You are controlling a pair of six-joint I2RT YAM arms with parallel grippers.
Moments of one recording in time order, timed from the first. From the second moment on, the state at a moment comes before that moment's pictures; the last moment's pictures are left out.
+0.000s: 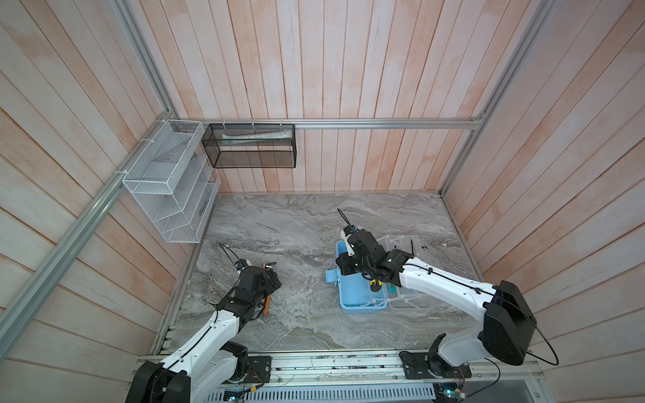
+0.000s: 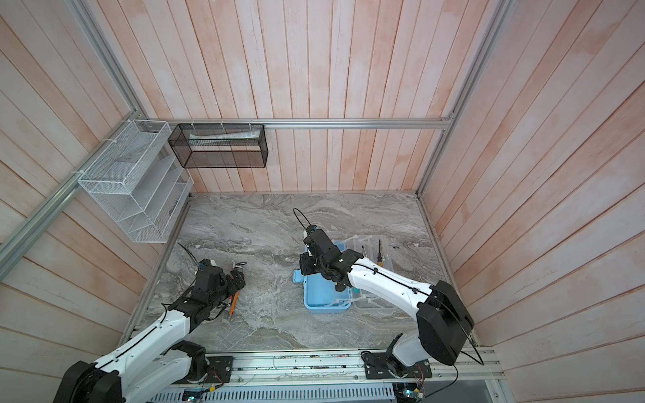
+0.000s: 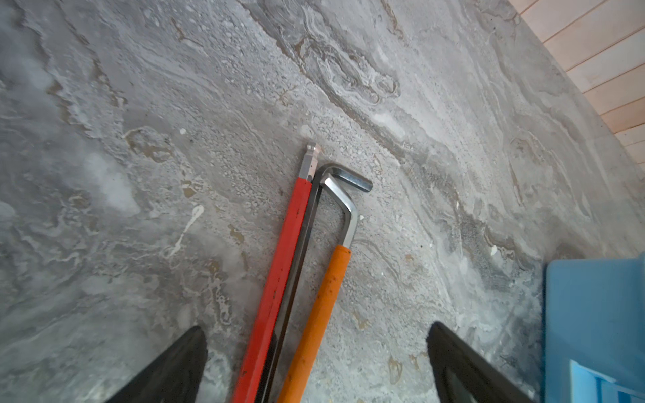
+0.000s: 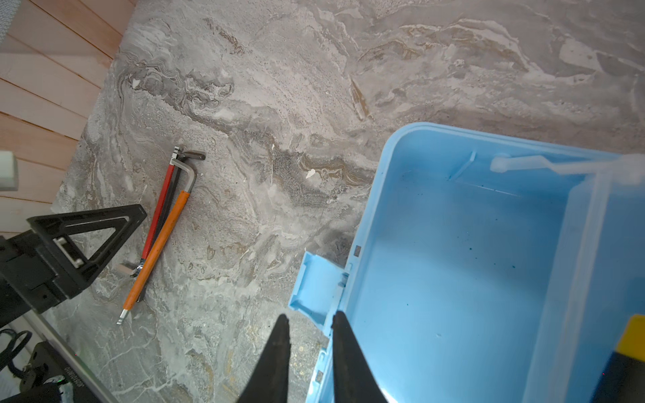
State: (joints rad) left arm -0.31 0.99 0.33 -0.15 -0.13 -0.77; right arm 0.84 1.47 1.03 -0.38 0.02 0.55
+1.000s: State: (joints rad) left arm -0.52 1.09 0.30 0.02 -0.11 -0.91; right arm 0.84 1.39 0.96 -0.34 0.03 0.55
